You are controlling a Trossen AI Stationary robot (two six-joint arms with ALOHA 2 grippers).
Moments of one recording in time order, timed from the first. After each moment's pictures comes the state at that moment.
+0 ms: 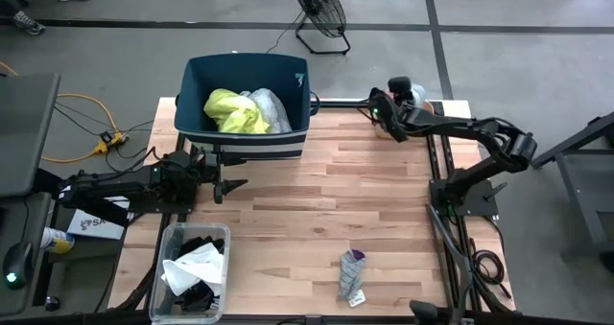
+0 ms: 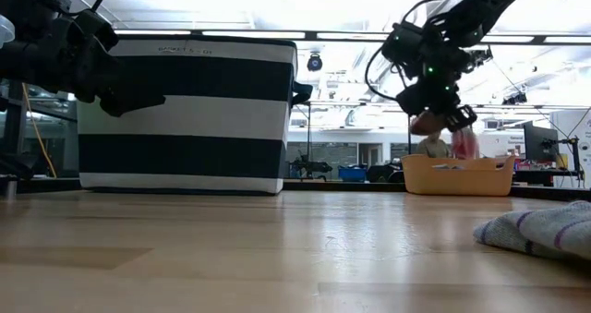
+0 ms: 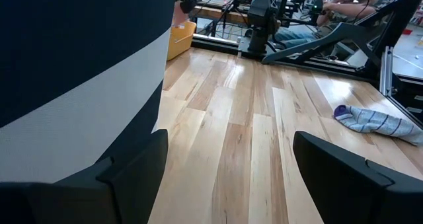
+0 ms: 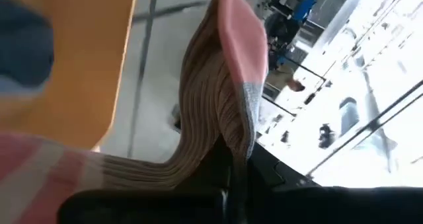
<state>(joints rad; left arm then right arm) 0.18 0.13 0.03 0.00 0.01 -0.14 -0.61 1.45 0.84 -0.30 1.22 -1.16</state>
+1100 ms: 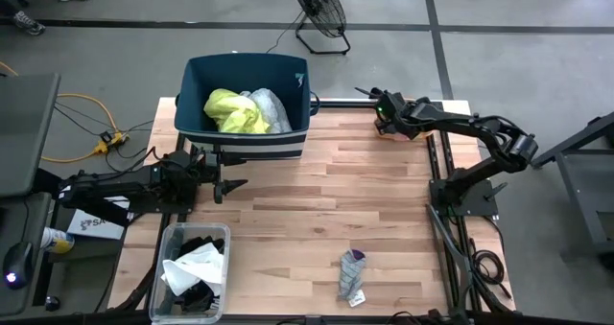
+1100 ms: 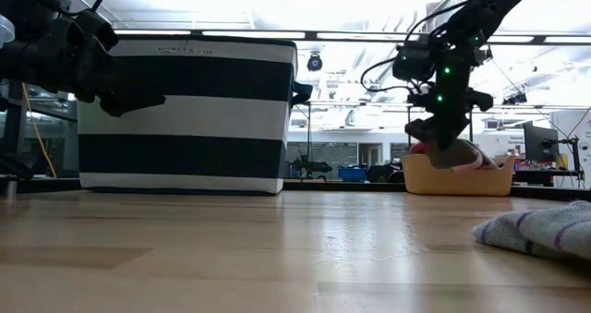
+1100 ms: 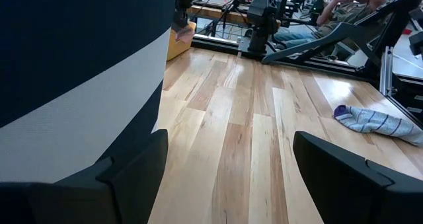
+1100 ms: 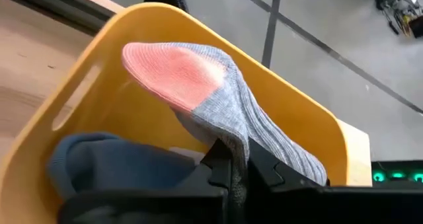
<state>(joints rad) 0.18 0.14 0.03 0.00 0.01 -0.14 -0.71 1.45 0.84 -0.55 0.70 0.33</state>
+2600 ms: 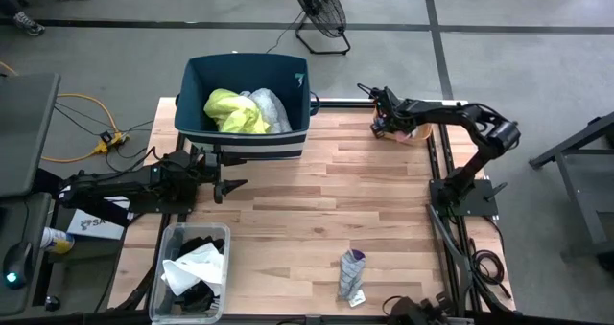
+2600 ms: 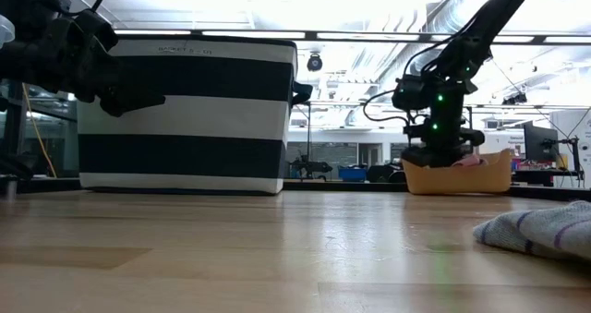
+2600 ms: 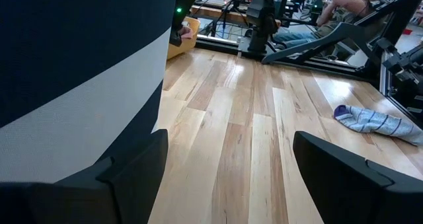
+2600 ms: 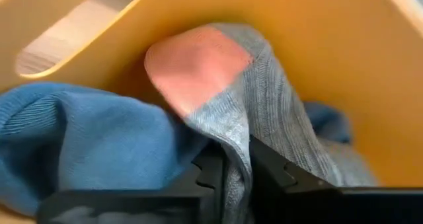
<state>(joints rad) 0.18 0.13 0.03 0.00 0.01 -0.14 -0.85 1.64 0.82 -0.40 0.41 0.22</state>
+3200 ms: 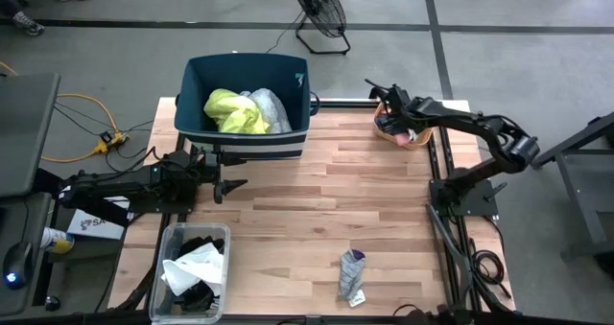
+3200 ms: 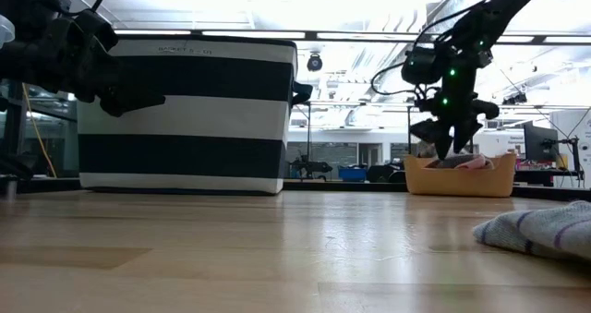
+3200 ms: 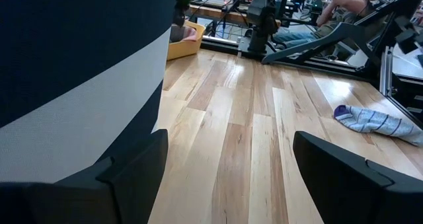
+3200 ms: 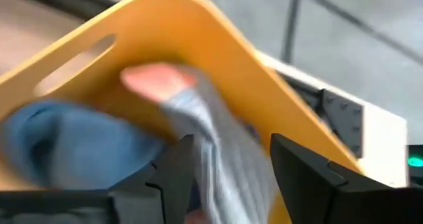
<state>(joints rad) 0.18 0.14 0.03 0.00 0.01 -0.14 -0.82 1.44 0.82 -0.52 0.56 0.32</state>
